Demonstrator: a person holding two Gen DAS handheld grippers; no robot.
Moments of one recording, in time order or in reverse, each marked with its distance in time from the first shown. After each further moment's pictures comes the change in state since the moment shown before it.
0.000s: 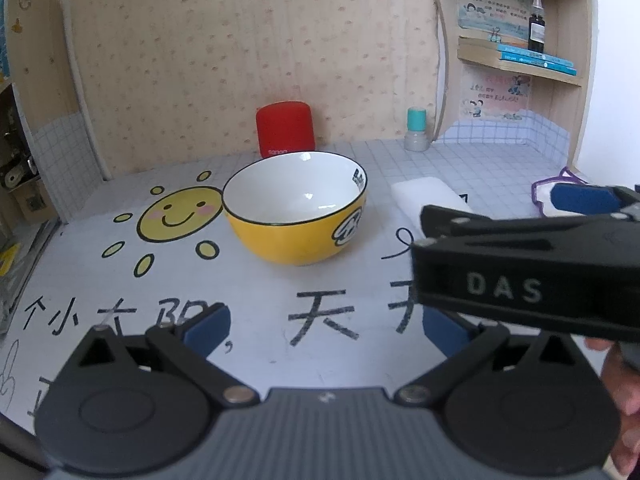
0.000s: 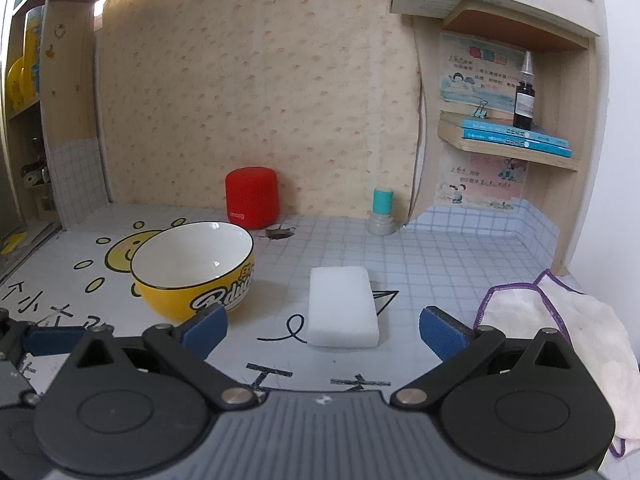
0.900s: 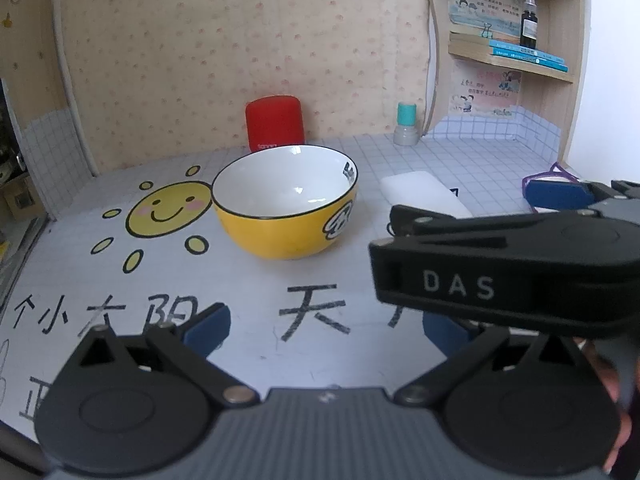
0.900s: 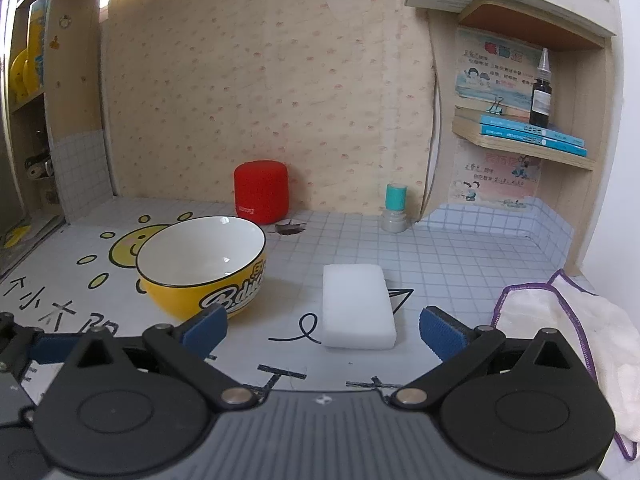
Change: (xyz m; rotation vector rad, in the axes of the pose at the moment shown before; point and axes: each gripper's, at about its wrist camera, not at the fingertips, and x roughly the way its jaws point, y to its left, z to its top) left arm 0.002 0.002 -0.001 -0.001 0.020 -0.039; right arm 0.004 0.005 -0.005 -0.004 0.008 0.012
